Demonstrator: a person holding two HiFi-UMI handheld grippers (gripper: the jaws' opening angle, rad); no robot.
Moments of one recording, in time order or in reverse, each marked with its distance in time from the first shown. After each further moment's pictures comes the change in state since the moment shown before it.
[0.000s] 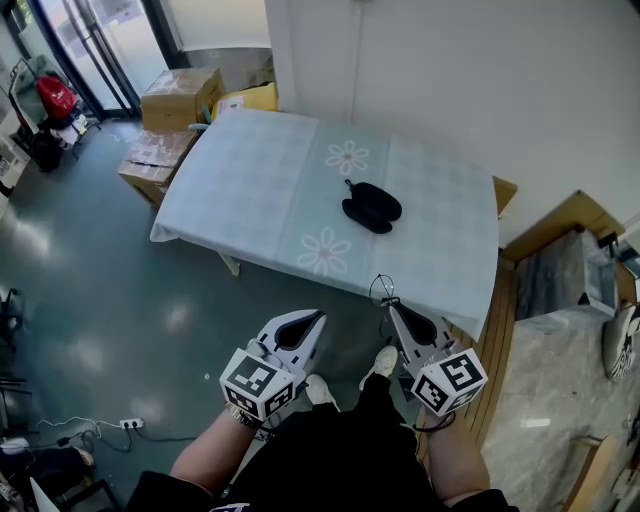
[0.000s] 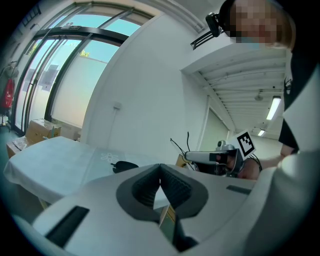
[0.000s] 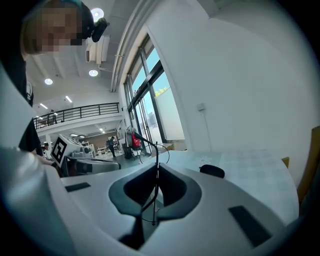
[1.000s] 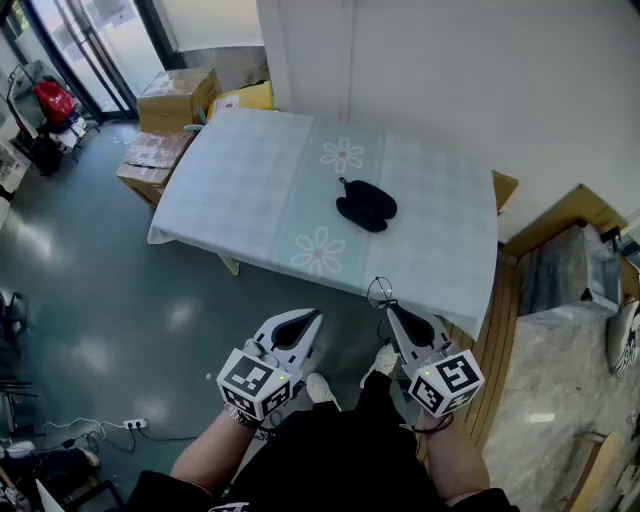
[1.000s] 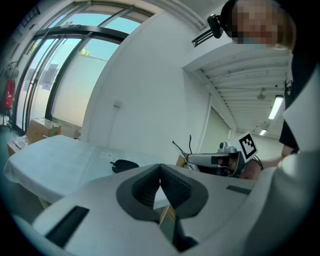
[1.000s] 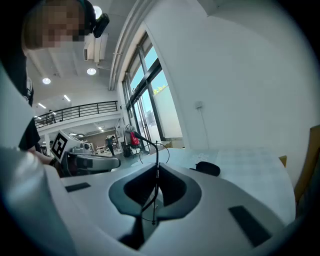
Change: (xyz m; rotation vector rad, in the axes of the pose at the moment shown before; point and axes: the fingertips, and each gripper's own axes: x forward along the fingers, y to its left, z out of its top) left arm 0.015 0.000 0.000 -0.008 0.020 0.014; right arm -0.003 -0.016 -0.009 0.006 0.028 -0.012
